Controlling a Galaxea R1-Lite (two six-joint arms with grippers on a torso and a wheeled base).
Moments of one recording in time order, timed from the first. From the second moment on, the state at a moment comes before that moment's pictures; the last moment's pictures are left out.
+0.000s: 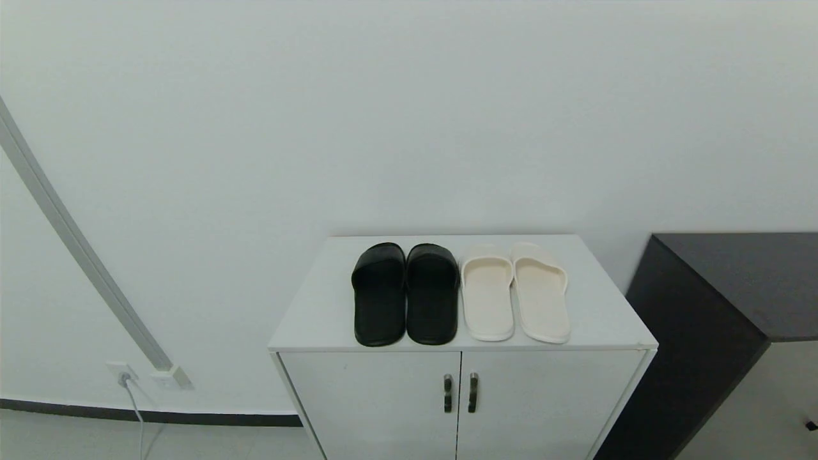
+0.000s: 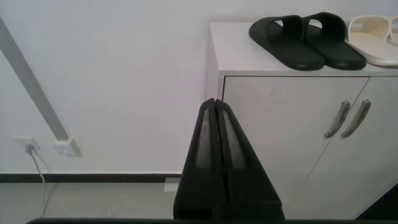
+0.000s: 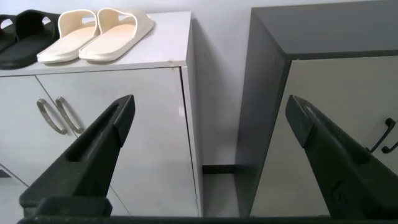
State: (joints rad) left arm 0.00 0.00 0.00 0.00 0.03 0.00; right arm 0.00 0.00 0.00 0.00 0.02 0.02
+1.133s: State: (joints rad) left arm 0.00 0.00 0.00 0.00 0.03 0.00; right arm 0.01 0.39 -0.38 0.06 0.18 0.05
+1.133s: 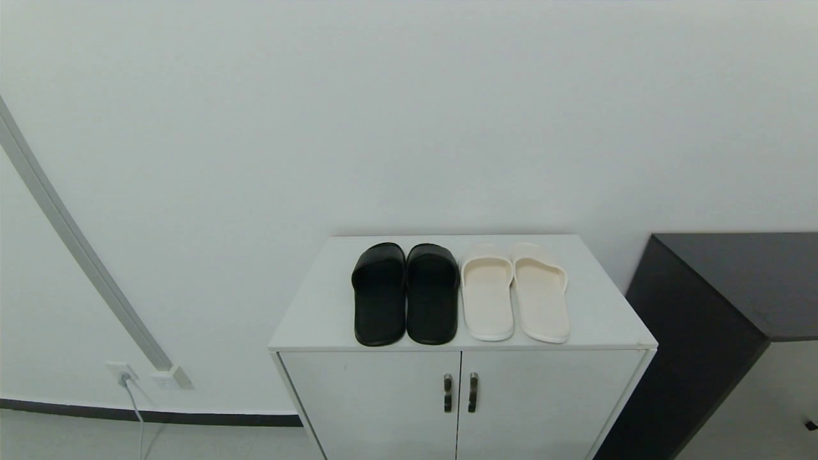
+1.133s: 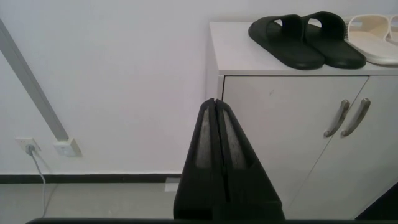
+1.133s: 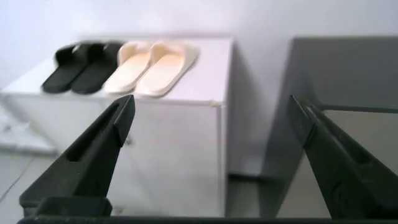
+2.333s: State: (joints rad) left arm 0.00 0.00 0.00 0.00 0.03 -0.02; right arm 0.72 1.61 -0.74 -0.60 -0.39 0.28
